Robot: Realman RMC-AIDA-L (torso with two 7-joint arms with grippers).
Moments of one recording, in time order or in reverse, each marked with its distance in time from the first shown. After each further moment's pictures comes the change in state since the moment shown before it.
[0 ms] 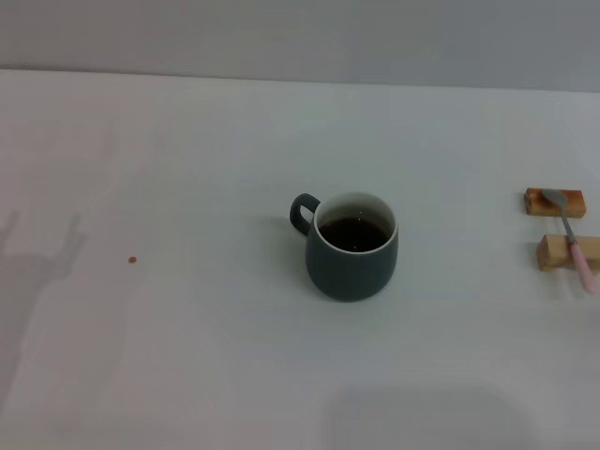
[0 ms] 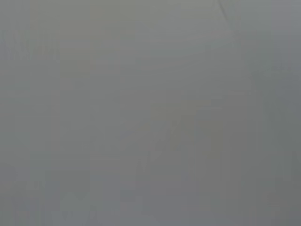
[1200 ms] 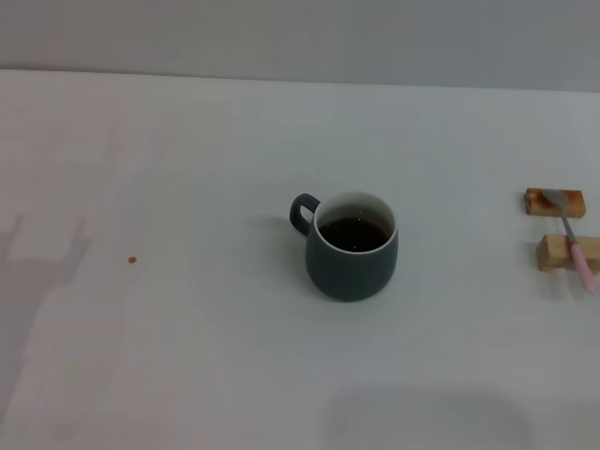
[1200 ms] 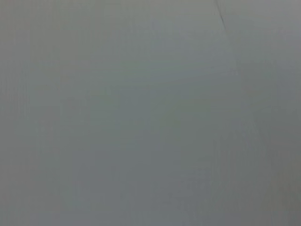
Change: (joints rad) left arm 0.012 -0.004 0.020 -0.004 0.003 0.013 0.024; right arm 0.057 -0.002 0.017 -0.085 0.075 0.104 -0.054
